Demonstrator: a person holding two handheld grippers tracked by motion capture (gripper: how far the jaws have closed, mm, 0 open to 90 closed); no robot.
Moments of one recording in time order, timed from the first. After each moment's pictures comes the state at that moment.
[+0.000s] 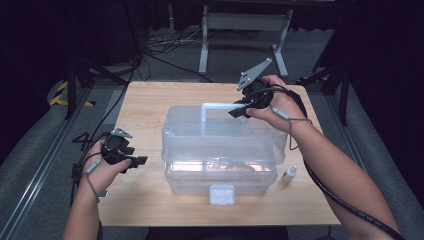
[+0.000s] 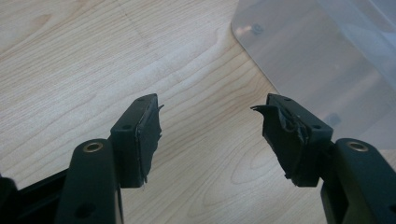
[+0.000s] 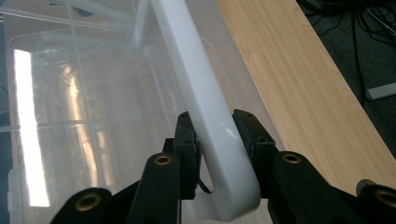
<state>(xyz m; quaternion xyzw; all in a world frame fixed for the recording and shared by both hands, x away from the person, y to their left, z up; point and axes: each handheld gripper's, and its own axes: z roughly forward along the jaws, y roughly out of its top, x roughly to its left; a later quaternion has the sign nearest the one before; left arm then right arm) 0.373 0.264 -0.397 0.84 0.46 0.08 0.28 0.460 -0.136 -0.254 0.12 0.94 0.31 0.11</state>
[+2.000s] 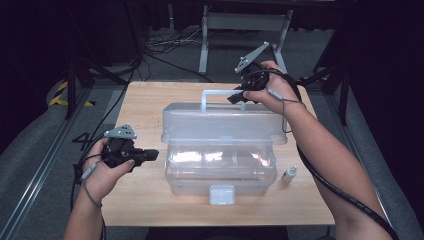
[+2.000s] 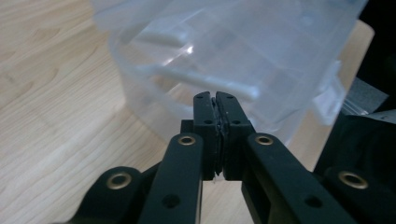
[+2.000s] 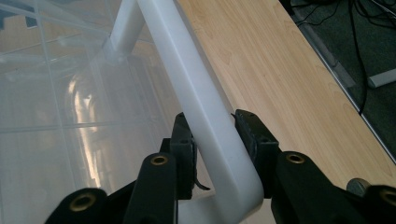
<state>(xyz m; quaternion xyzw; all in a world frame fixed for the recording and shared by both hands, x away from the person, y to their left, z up) 0.337 0.227 -0.338 0.84 0.34 0.05 0.42 0.505 -0.134 -0.249 0.16 0.93 0.32 0.09</state>
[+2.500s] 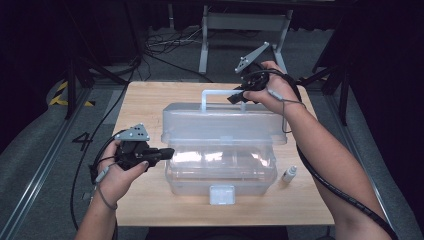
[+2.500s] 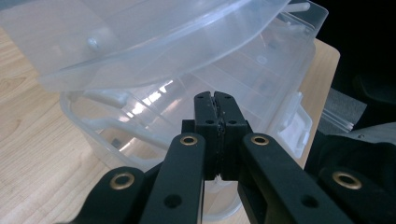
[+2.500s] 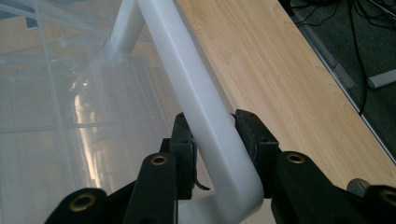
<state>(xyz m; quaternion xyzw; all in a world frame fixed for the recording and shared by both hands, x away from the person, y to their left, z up) 0.335 0.197 -0.336 0.83 0.31 0.05 0.46 0.505 -0.135 -0.249 0.16 0.93 0.32 0.09</state>
